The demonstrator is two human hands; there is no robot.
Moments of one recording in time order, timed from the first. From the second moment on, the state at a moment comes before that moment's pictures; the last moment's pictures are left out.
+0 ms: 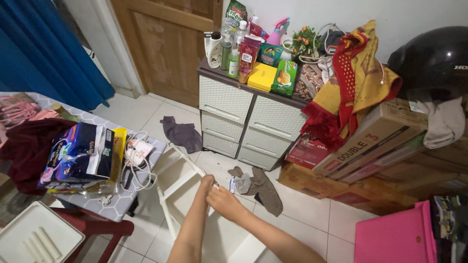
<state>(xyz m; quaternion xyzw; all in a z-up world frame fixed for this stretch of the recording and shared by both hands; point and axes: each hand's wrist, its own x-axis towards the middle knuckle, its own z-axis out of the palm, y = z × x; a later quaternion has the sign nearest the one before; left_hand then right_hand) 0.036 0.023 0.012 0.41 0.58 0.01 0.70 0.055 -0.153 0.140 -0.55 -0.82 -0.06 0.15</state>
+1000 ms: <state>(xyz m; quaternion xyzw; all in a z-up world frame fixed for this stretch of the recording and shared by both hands) 0.068 0.031 0.007 0.13 0.41 0.09 0.90 0.095 -0.146 0.184 -0.54 -0.81 -0.09 0.20</state>
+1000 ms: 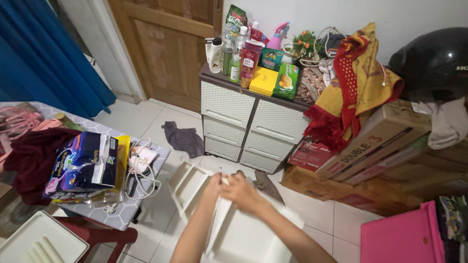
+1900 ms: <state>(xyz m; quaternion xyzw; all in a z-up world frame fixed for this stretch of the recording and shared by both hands) -0.044 -0.056 0.017 0.76 0.33 0.44 0.35 0.074 -0.218 0.172 -0.79 -0.59 0.11 0.13</state>
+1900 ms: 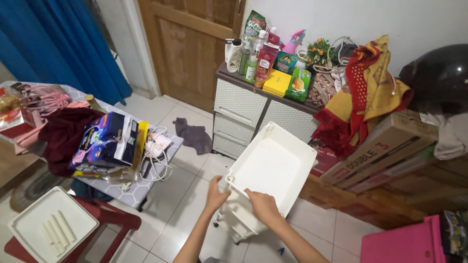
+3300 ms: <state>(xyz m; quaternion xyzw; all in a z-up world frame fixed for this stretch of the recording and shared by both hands) 0.082 -0.149 0.158 0.95 -0.23 0.18 0.12 0.161 -0.258 -0.020 -0.76 -0.13 0.11 0.63</state>
